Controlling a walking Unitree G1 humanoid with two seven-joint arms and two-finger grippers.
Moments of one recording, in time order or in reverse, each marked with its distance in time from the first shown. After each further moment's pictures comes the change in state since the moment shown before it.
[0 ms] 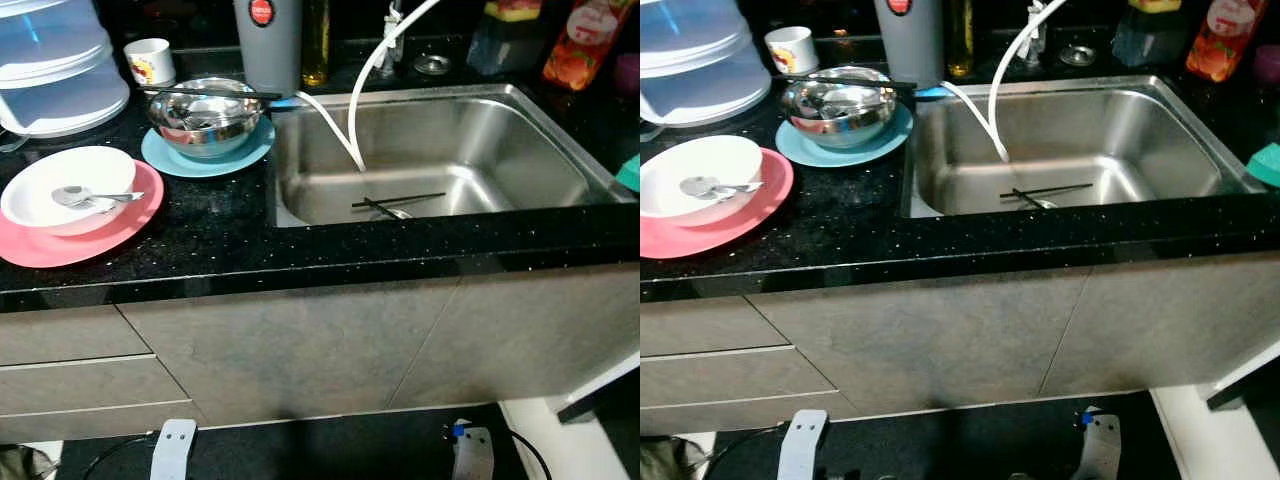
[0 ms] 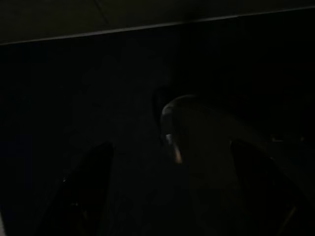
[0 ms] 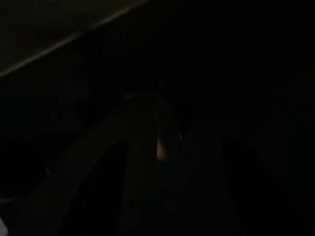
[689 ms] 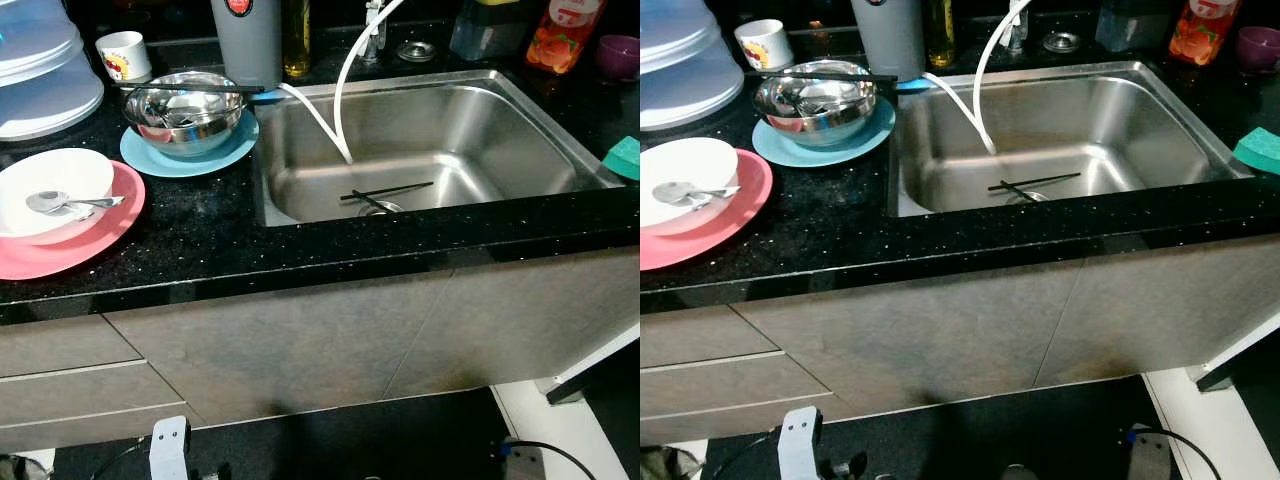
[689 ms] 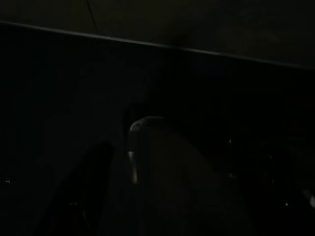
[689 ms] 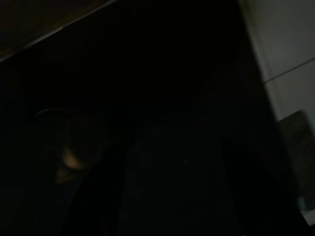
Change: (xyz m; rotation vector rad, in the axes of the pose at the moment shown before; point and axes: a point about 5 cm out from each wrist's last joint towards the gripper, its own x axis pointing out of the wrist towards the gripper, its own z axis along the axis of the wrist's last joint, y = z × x) left arm 0.007 -0.024 -0.001 -0.272 -0.111 0.015; right arm -0.016 -0.071 0.010 -0.037 -0.077 -0.159
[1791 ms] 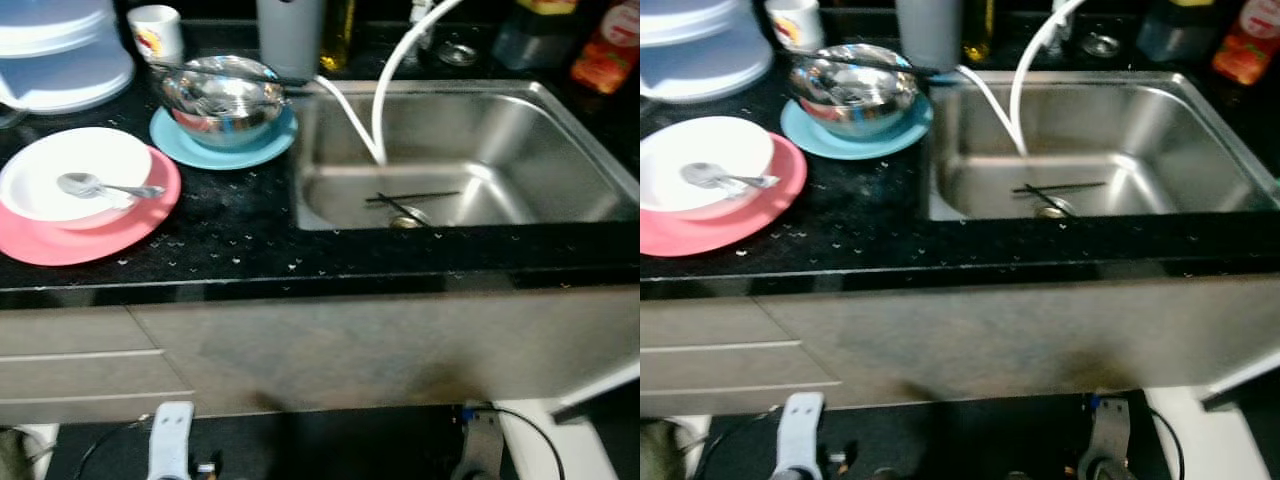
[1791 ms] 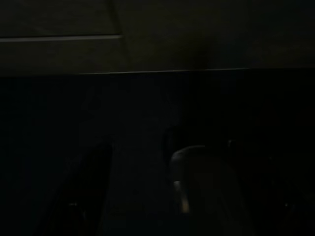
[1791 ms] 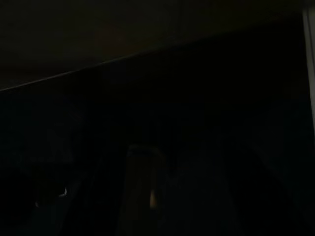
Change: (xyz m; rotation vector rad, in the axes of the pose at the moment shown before) left arm 0.002 0.009 0.038 0.332 -0.089 0.040; right arm 0.010 0.072 0.037 -0.036 -0.079 0.200
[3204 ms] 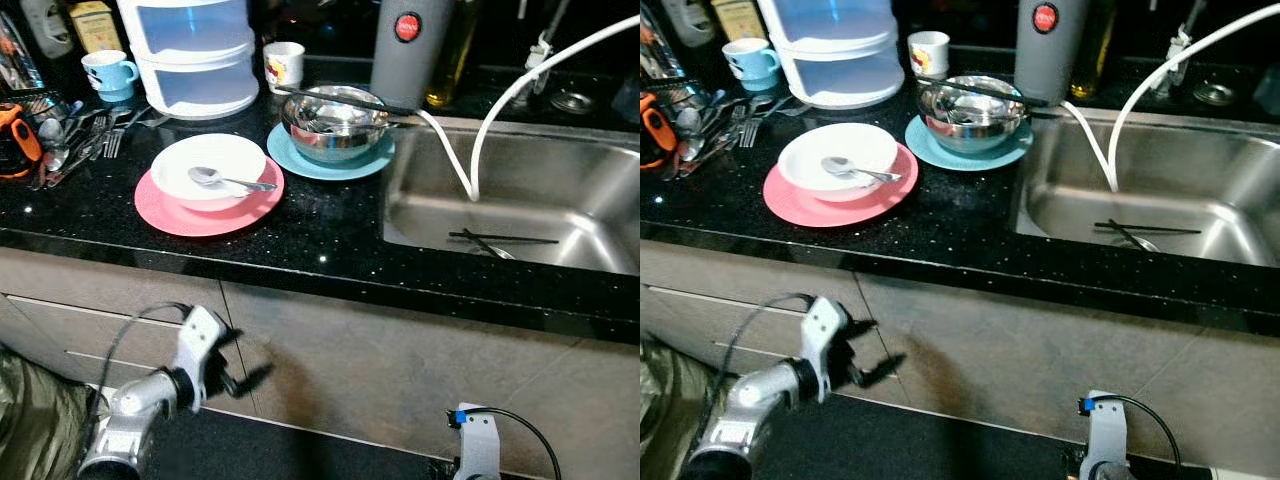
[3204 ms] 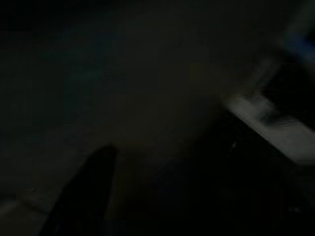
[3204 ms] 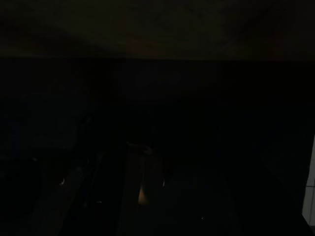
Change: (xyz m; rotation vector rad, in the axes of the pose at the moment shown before) left arm -0.050 -0.032 0.127 0.543 -0.369 -0.899; right arm -0.004 -0.009 -0.015 -0.075 0.074 -0.022
